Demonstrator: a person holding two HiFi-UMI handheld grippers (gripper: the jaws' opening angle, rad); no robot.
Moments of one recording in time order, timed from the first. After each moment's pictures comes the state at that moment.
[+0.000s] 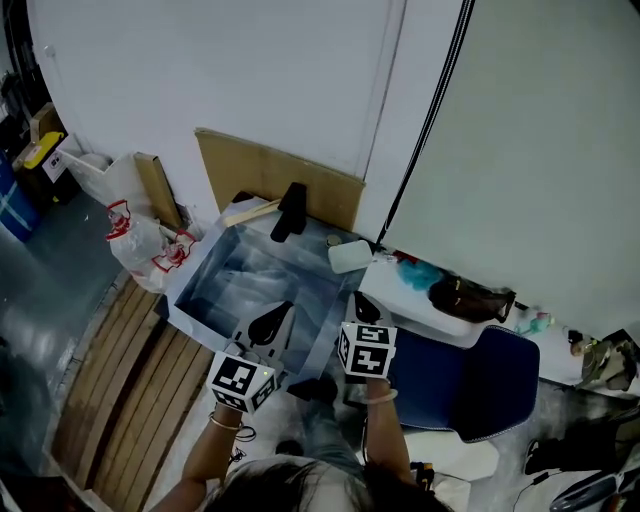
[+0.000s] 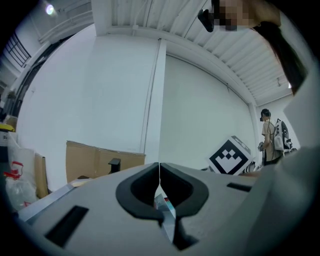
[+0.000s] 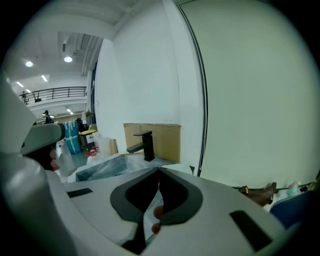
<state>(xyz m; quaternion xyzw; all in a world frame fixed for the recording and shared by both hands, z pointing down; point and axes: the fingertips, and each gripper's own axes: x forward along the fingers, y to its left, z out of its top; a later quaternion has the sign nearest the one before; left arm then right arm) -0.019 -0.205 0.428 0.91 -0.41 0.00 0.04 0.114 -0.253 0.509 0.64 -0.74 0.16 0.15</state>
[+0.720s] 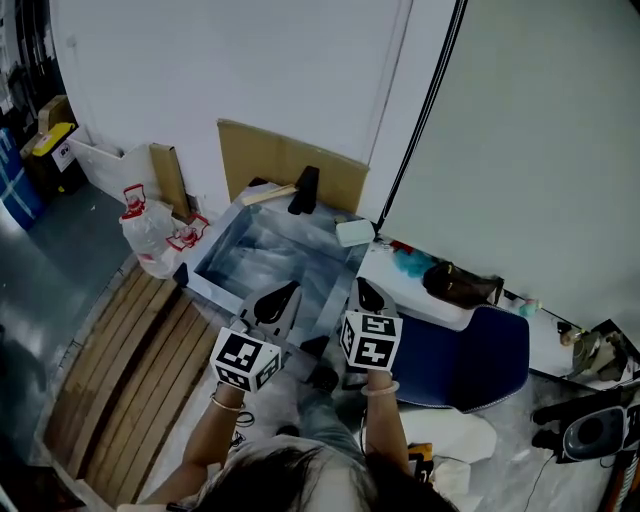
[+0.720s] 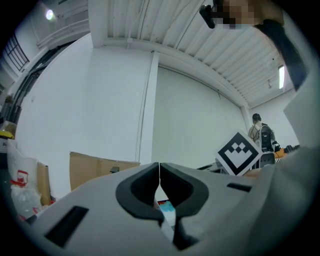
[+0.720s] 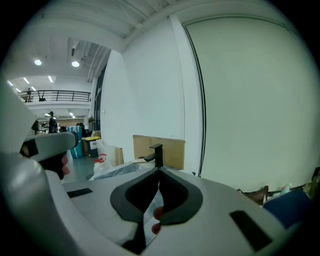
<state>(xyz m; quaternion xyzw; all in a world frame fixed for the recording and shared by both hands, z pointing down) -0.057 -0.107 0.385 0.92 -0.39 -0.02 0.00 0.068 -0.145 0.443 0.65 -0.74 0.11 0.11</state>
